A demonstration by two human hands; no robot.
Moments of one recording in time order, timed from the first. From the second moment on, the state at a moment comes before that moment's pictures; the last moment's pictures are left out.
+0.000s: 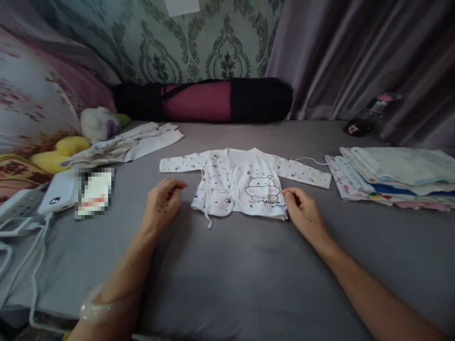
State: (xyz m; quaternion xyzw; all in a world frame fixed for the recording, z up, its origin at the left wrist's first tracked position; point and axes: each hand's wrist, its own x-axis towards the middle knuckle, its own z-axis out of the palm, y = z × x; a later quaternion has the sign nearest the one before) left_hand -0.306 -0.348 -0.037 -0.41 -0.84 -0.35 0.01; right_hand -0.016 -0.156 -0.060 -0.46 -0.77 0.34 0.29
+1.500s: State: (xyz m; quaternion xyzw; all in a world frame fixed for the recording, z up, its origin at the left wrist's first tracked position) left_hand -0.207 -0.295 -0.021 -0.57 -0.82 0.02 0.02; right_hand -0.113 -0.151 0.014 -0.37 -0.68 0.63 0.08
